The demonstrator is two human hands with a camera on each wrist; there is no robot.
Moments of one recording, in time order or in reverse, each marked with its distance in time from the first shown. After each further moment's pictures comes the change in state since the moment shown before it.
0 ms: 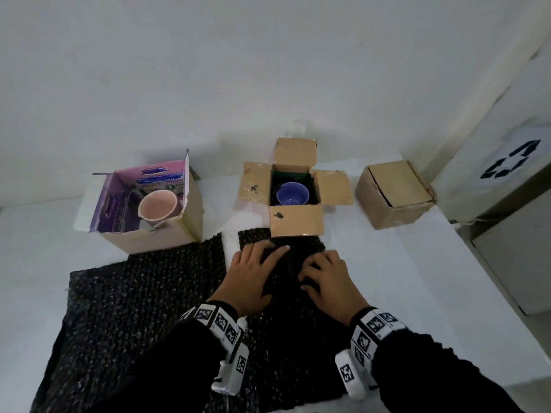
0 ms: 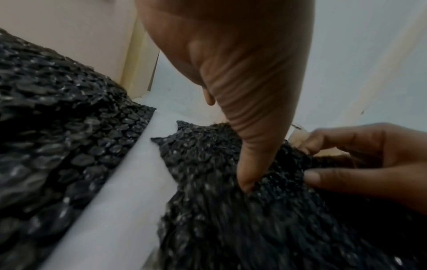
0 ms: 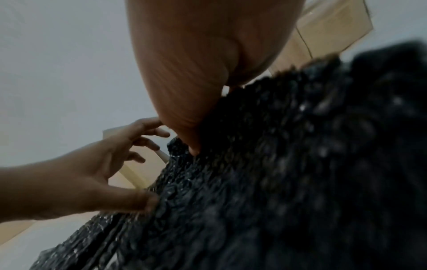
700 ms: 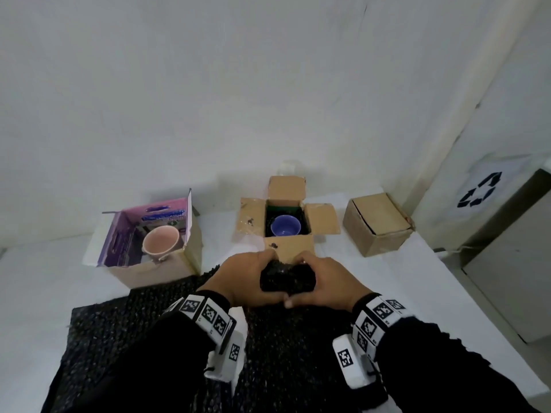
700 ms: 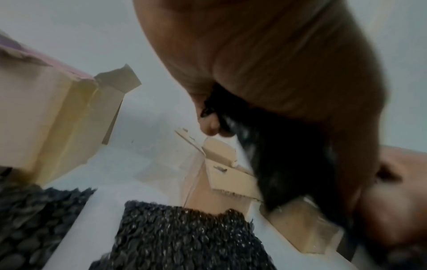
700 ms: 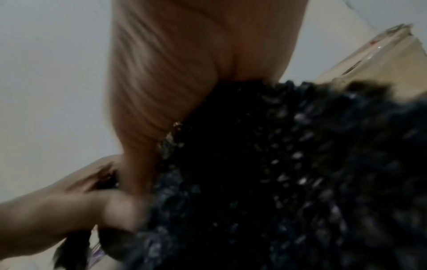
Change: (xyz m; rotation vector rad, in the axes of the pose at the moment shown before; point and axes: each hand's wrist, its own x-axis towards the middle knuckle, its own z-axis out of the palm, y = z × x) left_hand 0.024 -0.004 -0.086 -0.146 0.073 0.102; right_hand 0.037 -0.022 -0.093 0.325 -0.215 0.096
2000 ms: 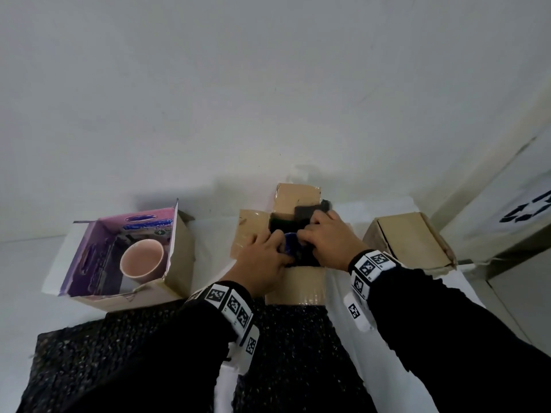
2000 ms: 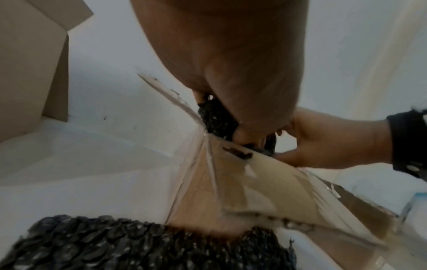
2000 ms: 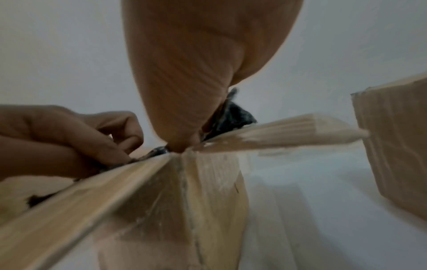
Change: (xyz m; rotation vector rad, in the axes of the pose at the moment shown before) left_hand 0.116 -0.039 0.020 0.229 -0.053 -0.066; right_hand 0.162 0.065 -0.057 -0.715 -0.008 -0.276
